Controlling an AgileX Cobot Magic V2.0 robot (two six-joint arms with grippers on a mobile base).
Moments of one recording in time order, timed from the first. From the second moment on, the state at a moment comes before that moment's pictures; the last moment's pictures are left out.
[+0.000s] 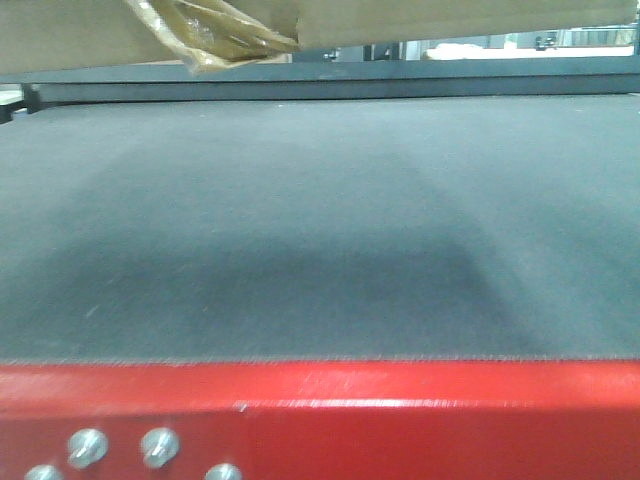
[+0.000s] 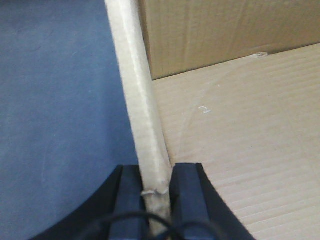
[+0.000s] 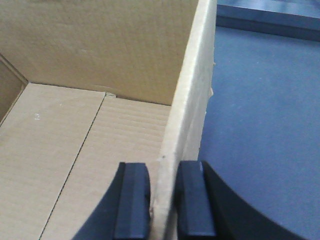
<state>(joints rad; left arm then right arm) -0.39 1.37 -1.83 0.35 1.20 -0.29 0.38 1.38 -1.81 0.11 0.98 -0.01</state>
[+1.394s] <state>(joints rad) -0.39 1.37 -1.83 0.35 1.20 -0.29 0.38 1.38 -1.81 0.11 0.98 -0.01</state>
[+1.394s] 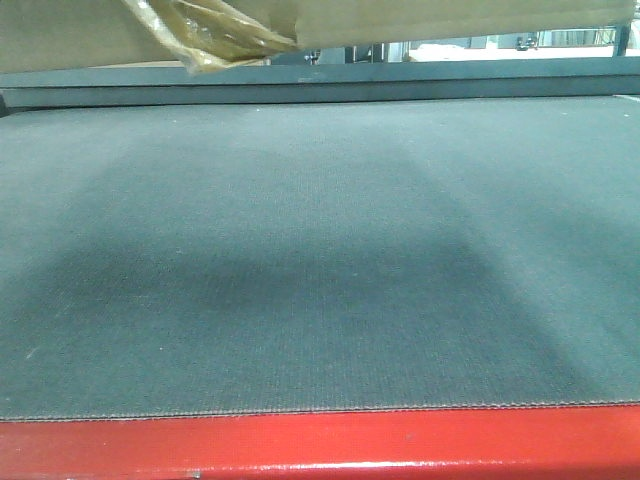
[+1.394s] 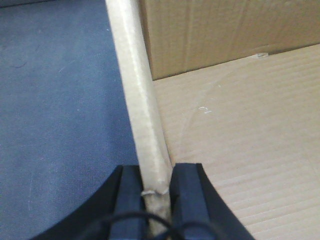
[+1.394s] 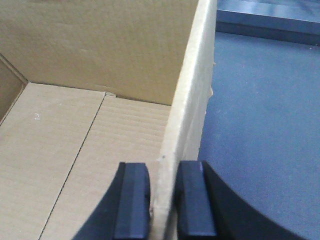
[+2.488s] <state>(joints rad) -0.23 1.68 -1.83 0.24 0.87 -0.29 0.29 1.70 -1.81 0.12 0.82 -0.02</state>
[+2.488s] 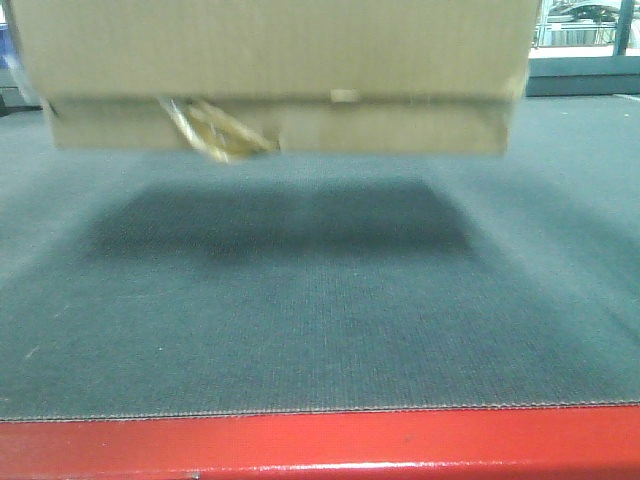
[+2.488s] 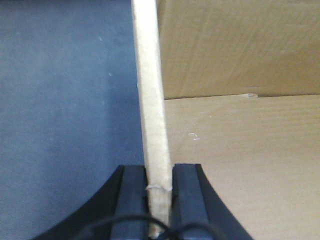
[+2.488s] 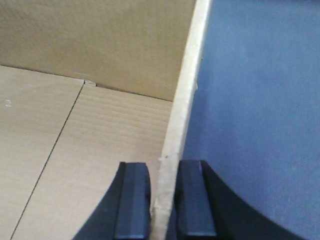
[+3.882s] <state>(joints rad) -0.14 0.93 -1.27 0.32 0.78 -0.23 0.25 1.17 -1.27 0.02 0.70 -0.02</state>
